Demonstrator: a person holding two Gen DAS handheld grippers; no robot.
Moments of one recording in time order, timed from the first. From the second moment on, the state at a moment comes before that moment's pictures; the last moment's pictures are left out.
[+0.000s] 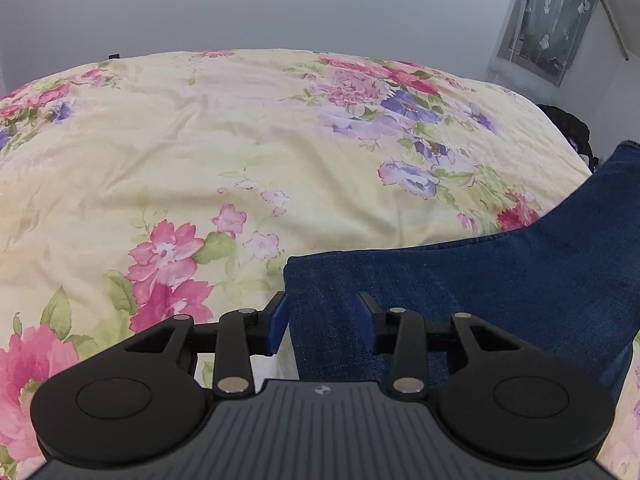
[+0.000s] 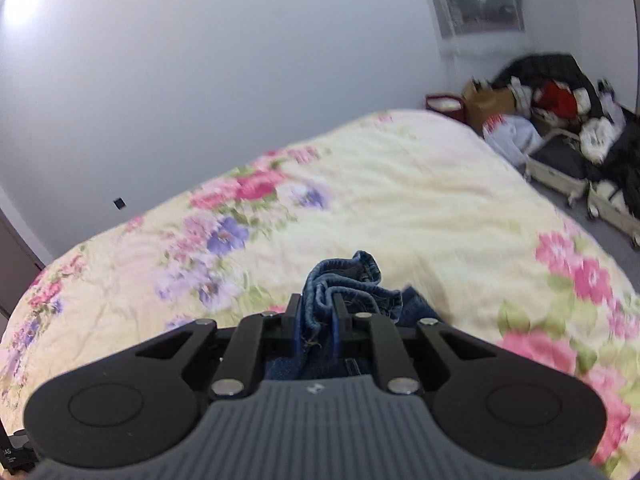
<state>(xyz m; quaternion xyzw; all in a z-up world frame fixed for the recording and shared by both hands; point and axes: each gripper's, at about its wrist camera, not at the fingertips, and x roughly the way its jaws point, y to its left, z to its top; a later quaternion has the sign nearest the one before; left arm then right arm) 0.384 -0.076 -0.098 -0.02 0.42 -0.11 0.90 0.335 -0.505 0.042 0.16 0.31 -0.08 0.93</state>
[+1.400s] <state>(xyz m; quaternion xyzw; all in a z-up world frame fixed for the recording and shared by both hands) 0.337 -0.098 -0.107 0.09 0.45 -0.22 0.86 0.285 -0.539 -0.096 0.05 0.41 -0.22 0.88</state>
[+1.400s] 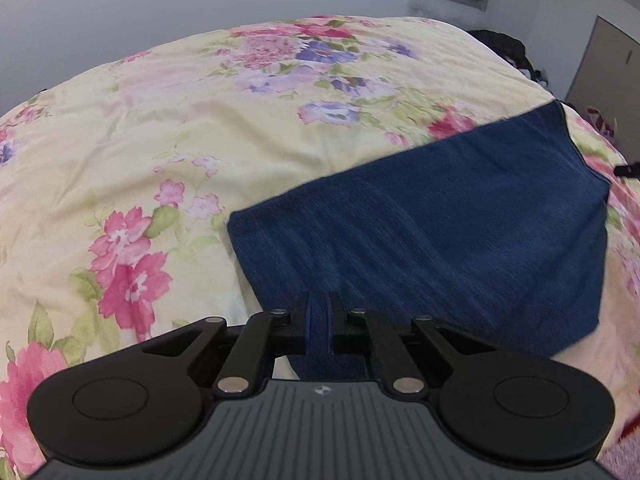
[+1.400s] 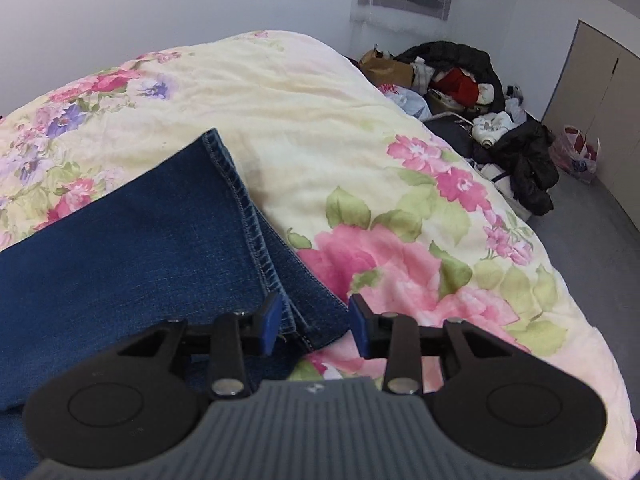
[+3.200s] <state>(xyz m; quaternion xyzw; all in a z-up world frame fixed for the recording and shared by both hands) 0.379 -0.214 -0.132 0.01 0.45 -0.25 0.86 0.248 -0.624 -0.199 0.50 0.28 -0.13 0.81</state>
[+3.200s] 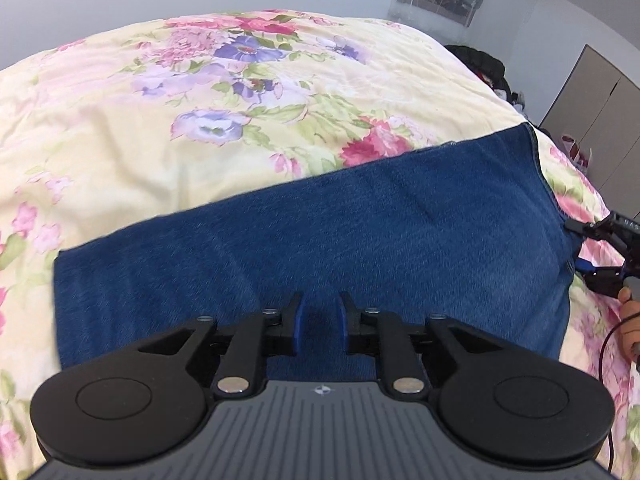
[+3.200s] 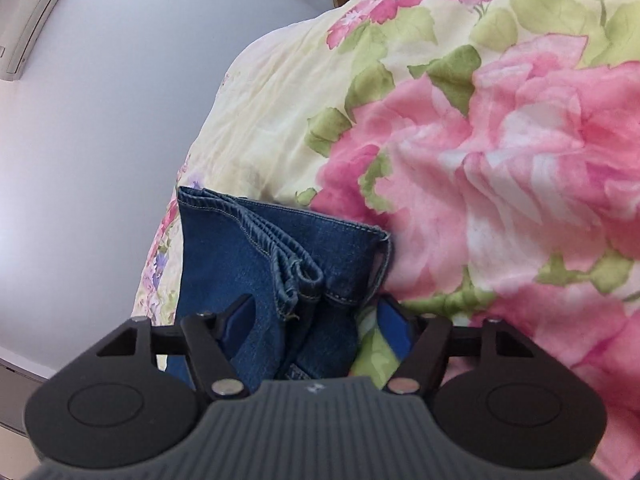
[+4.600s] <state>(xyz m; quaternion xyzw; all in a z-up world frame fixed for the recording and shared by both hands) 0.273 -0.297 -0.140 0.03 0.47 -0.36 0.81 0.278 -0.545 -0.060 0.29 0.28 -0.12 0.91</state>
